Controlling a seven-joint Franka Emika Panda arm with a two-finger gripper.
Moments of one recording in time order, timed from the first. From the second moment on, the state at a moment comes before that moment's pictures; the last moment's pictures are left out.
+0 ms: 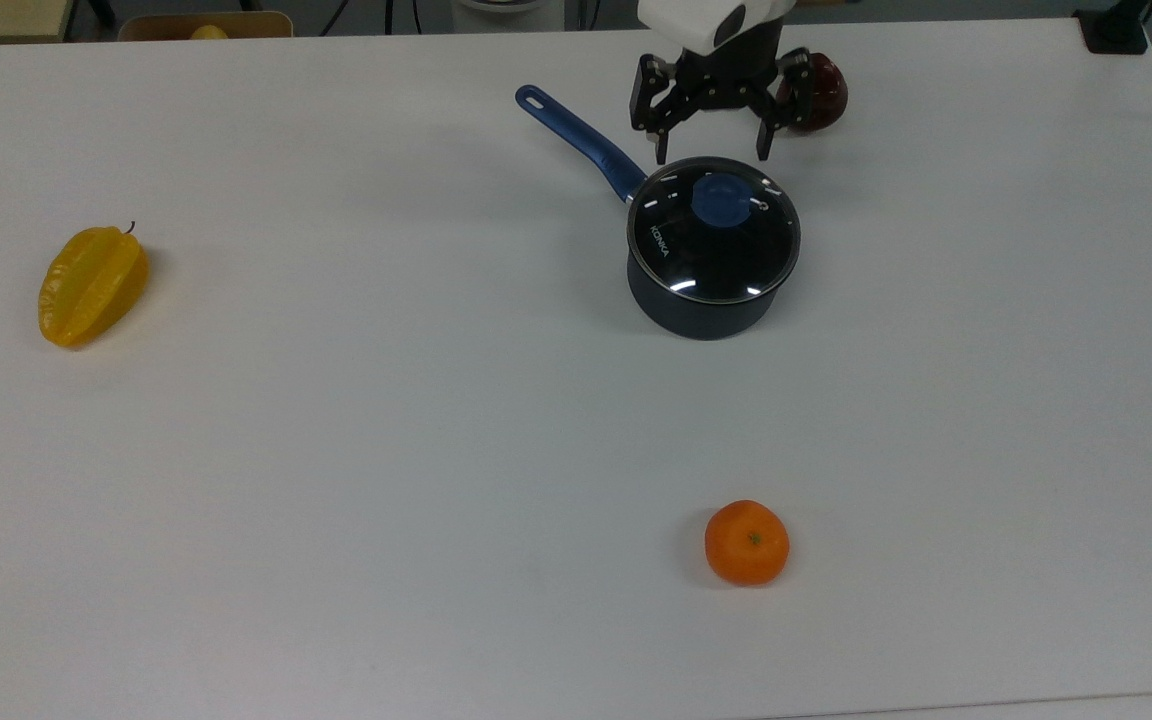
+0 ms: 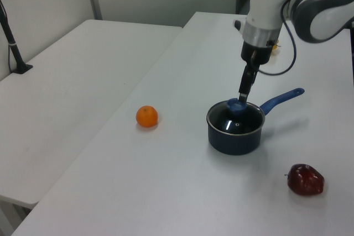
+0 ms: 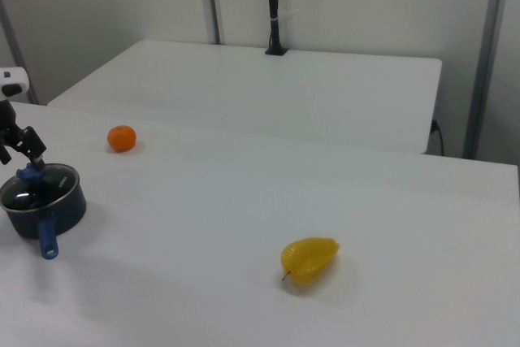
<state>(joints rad) 0.30 0.08 0.17 -1.95 -0.11 2.17 0.41</state>
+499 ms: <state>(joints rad) 0.32 0.14 0.17 -1.95 -0.18 2.22 0.52</state>
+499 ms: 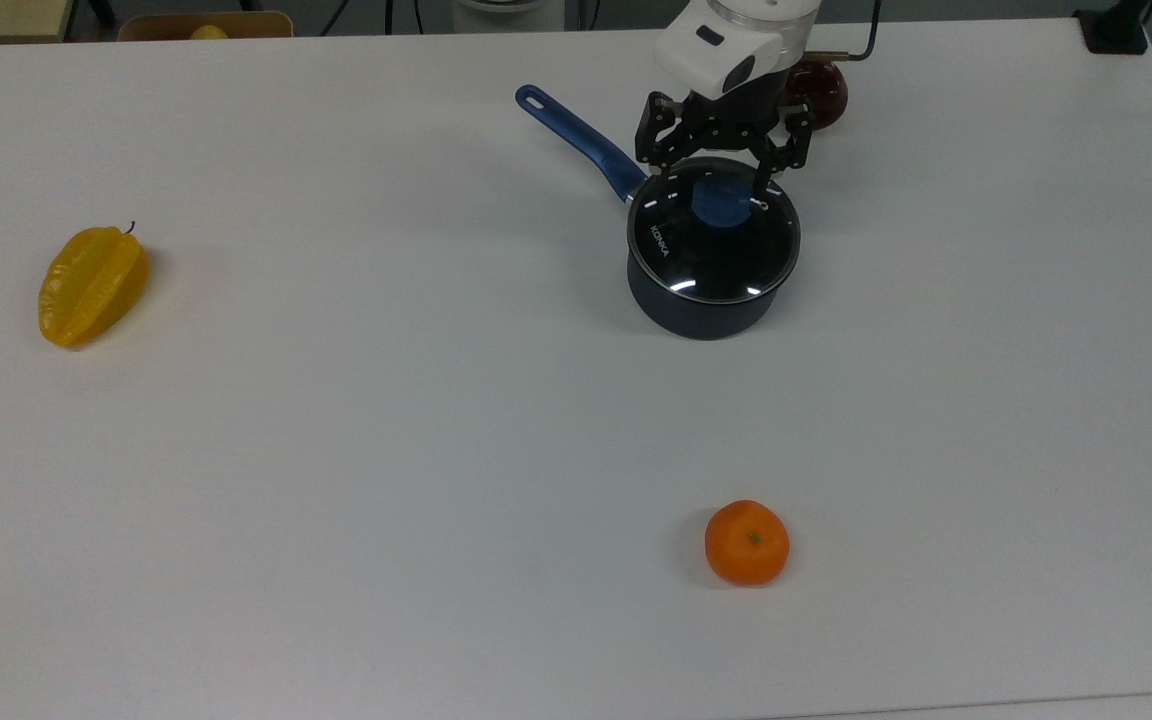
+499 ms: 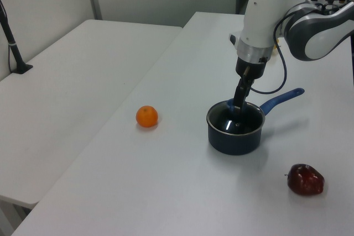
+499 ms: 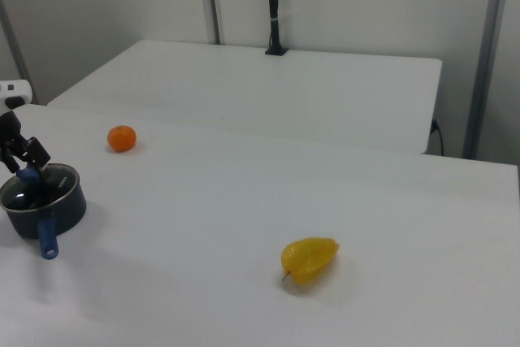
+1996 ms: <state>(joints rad) 0.33 0.13 0.17 -1.90 -0.18 2.18 0.53</state>
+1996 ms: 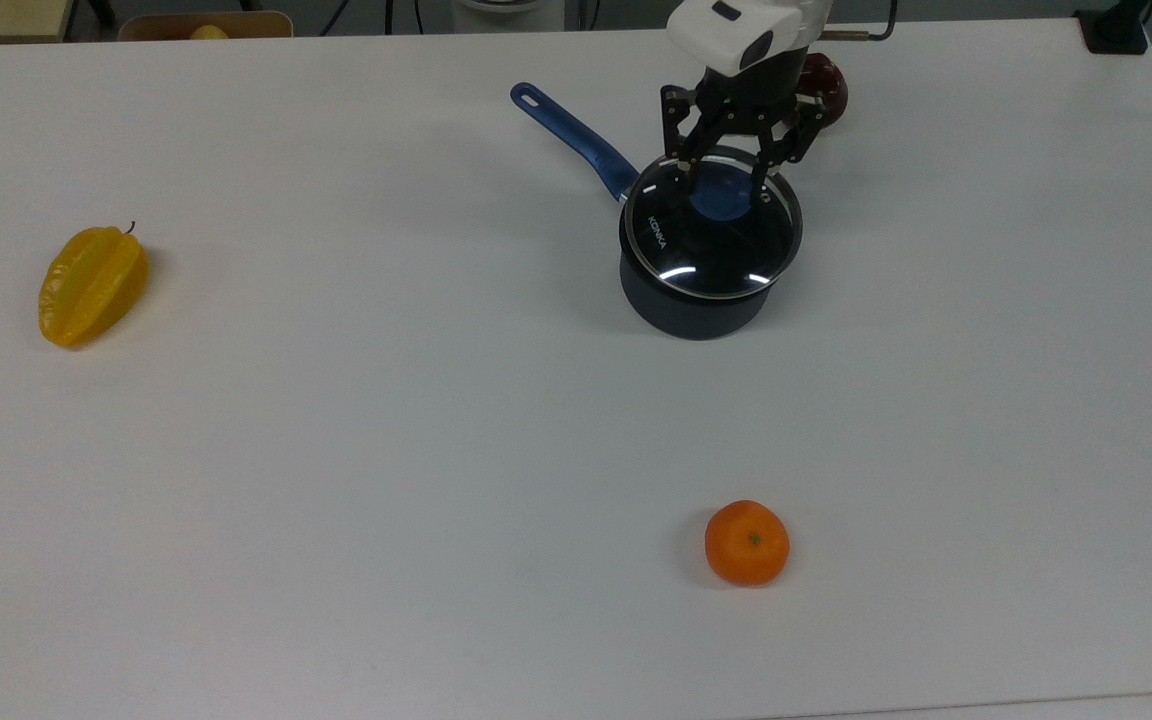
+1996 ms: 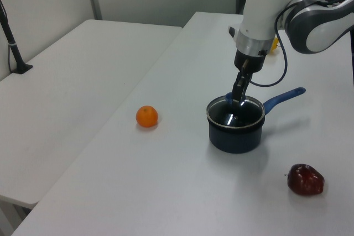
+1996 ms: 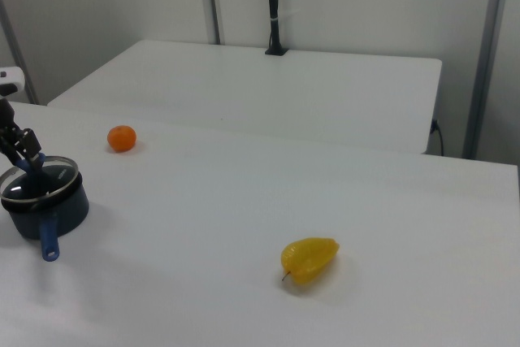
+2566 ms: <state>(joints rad) 0.20 0.10 0.15 -1.84 -0.18 2.11 0.47</state>
